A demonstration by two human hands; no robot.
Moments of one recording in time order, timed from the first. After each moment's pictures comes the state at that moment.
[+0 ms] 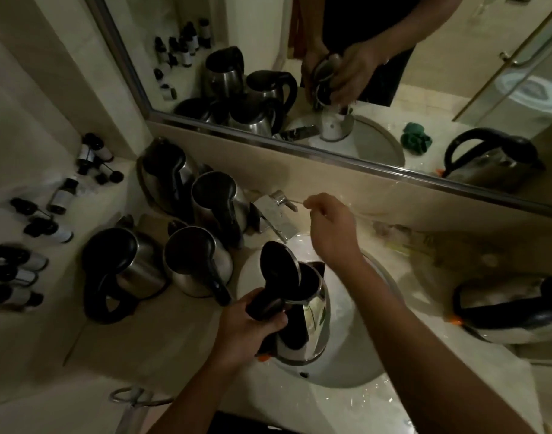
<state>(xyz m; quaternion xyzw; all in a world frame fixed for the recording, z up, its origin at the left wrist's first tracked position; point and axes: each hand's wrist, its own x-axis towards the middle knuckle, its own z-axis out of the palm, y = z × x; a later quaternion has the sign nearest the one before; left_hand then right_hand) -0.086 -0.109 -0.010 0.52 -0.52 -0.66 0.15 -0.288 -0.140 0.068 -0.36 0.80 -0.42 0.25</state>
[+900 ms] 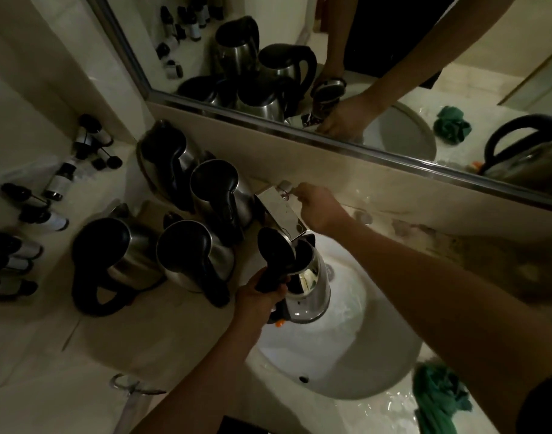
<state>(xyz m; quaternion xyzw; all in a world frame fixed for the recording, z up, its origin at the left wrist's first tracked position) -0.149 -0.141 -0.101 0.62 -0.35 -0.68 0.17 -0.359 -0.227 -0.041 -0.52 0.77 -0.20 0.31</state>
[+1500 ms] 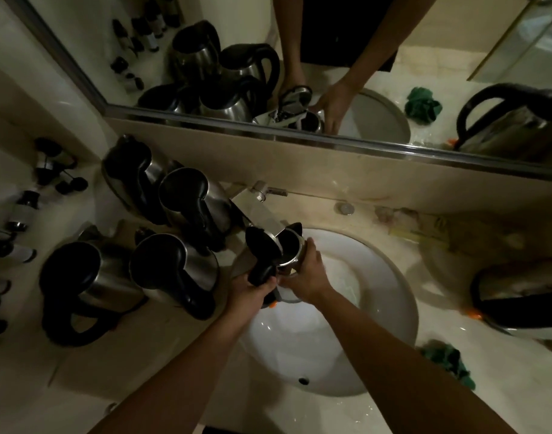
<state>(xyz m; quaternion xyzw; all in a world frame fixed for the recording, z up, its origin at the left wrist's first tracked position) -0.167 -0.158 -0.117 0.62 -0.50 -0.60 0.10 -0.310 -0.113 -0.135 -0.27 0.82 -0.25 0.44</state>
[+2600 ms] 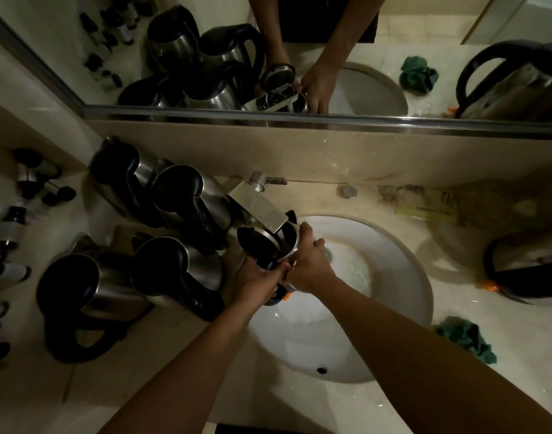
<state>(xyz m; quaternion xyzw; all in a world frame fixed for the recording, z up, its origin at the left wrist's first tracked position) -0.176 -0.182 -0.135 0.61 -0.63 -0.48 0.01 -0.294 -0.127 -0.141 -0.29 0.85 -0.21 0.38</state>
